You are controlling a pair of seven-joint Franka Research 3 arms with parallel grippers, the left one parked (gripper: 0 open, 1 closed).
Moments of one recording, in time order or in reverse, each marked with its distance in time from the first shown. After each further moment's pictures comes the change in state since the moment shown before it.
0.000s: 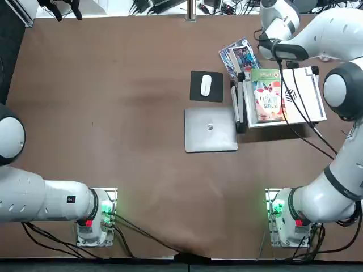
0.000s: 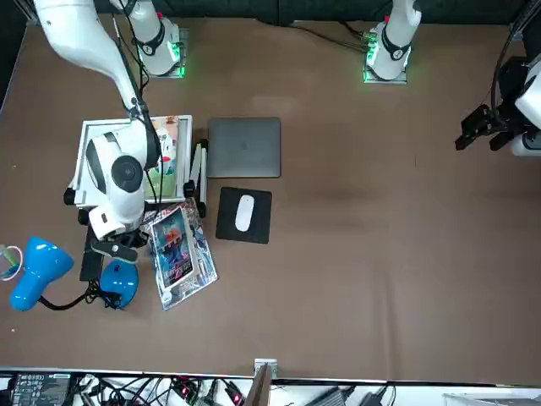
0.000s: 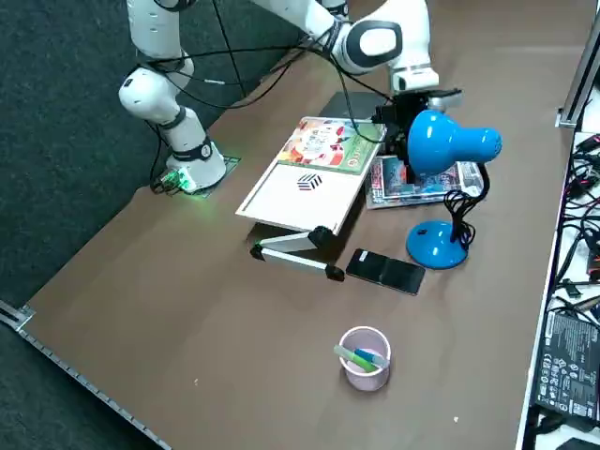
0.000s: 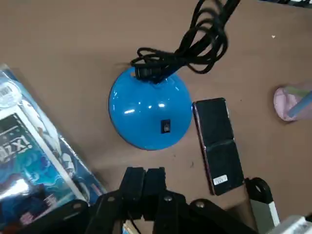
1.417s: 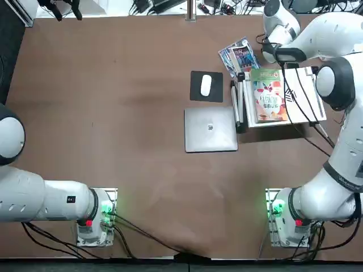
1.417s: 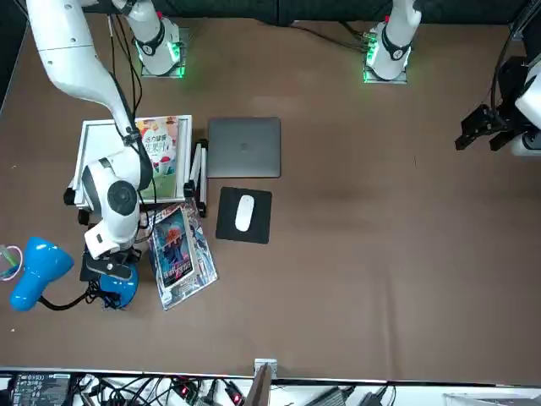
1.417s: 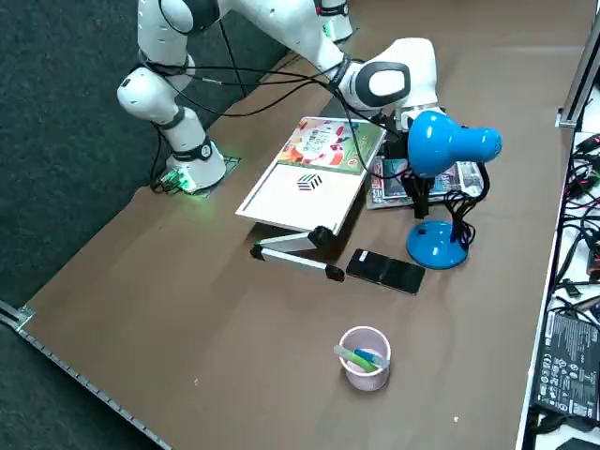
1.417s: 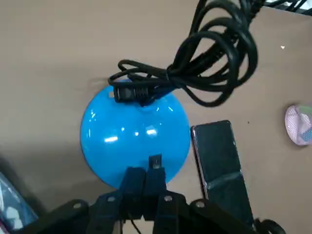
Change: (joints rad) arm -0.079 0.158 -0.002 0.104 -0.101 0.095 0.007
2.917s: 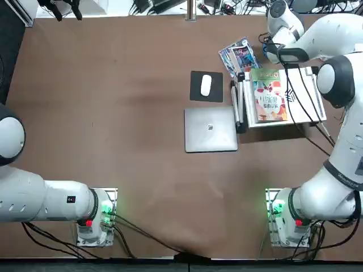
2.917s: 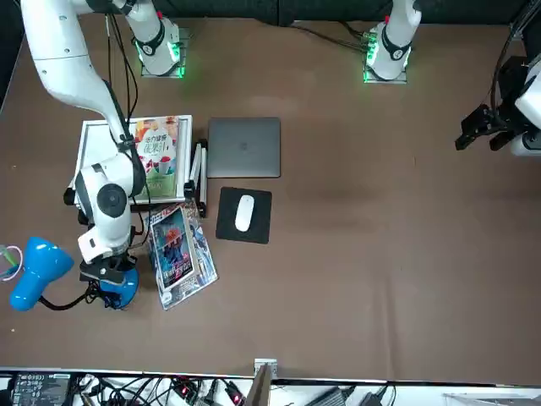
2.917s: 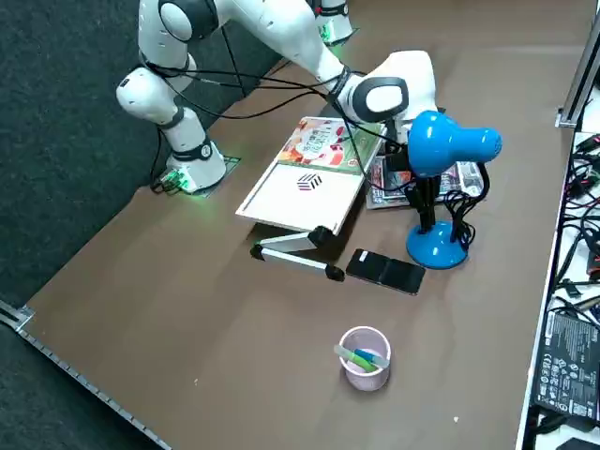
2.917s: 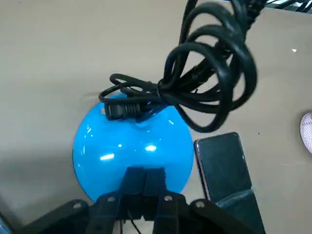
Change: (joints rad) arm -0.045 0.034 0.000 0.014 -0.005 0.093 0.003
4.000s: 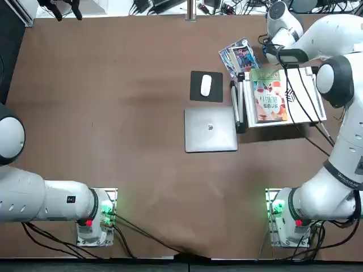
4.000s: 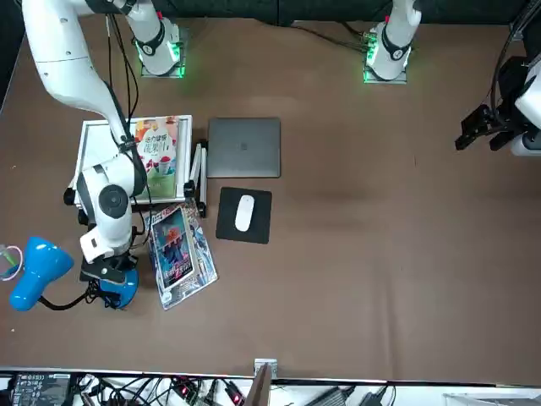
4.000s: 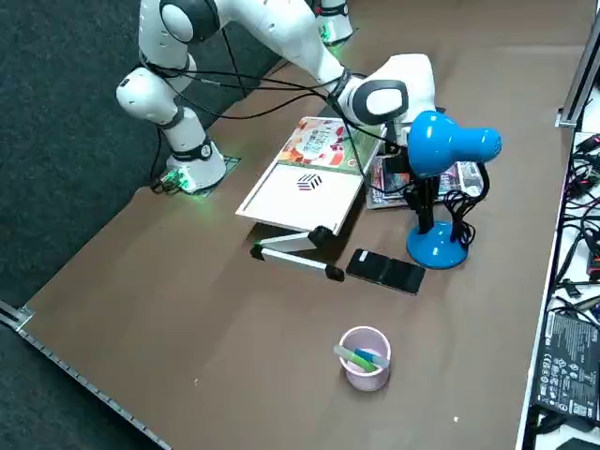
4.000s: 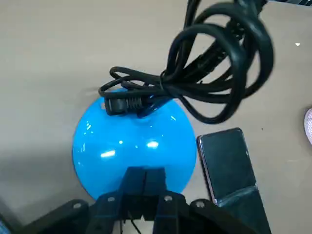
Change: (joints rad) arm 0.000 0.009 0.001 -0.001 0.000 0.000 0.010
